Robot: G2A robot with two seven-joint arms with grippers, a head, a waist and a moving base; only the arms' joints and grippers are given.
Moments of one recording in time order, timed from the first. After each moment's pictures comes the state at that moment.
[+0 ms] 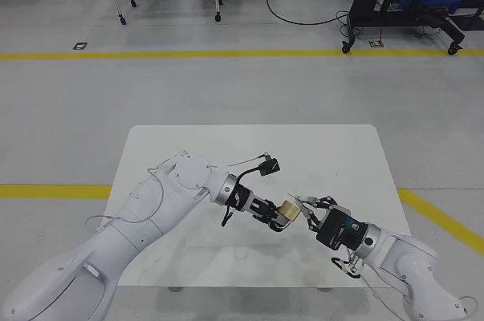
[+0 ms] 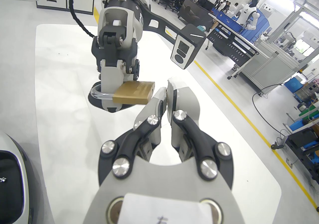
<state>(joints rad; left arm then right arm) 0.36 -1.38 -0.50 -0.98 -0.46 -0.36 -1.30 -1.48 -0.96 1.48 -1.96 -1.47 -0.62 -0.11</state>
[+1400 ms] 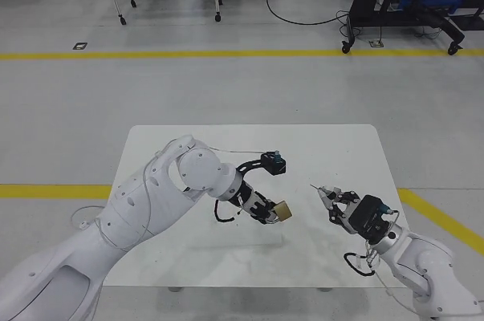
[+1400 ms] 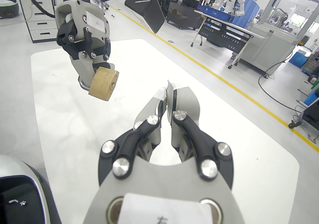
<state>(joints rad) 0.33 -1.31 -0.54 -1.28 0.01 -0.23 -1.29 -1.51 -0.96 1.58 -1.87 -1.27 -0.64 -0.12</state>
